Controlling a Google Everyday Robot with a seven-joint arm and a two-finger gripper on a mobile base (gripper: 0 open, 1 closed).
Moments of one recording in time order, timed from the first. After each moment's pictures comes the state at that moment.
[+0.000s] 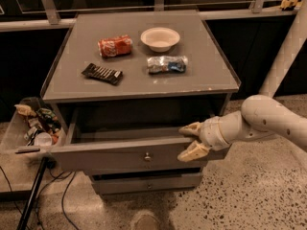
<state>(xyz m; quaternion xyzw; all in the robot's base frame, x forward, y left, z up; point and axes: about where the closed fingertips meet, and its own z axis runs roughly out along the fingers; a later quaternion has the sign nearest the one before) 0.530 -0.129 0.653 -0.59 0.70 0.22 0.33</state>
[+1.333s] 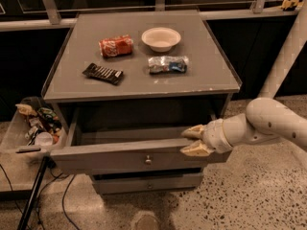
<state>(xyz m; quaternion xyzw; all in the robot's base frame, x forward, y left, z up) 0.520 -0.138 0.650 -0.59 0.71 0.22 0.33</state>
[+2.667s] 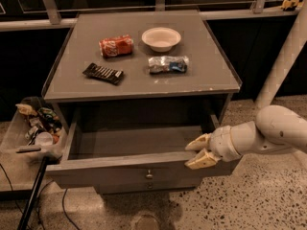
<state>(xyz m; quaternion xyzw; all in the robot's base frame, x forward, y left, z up) 0.495 -0.147 0.655 -0.57 0.71 0.23 0.34</state>
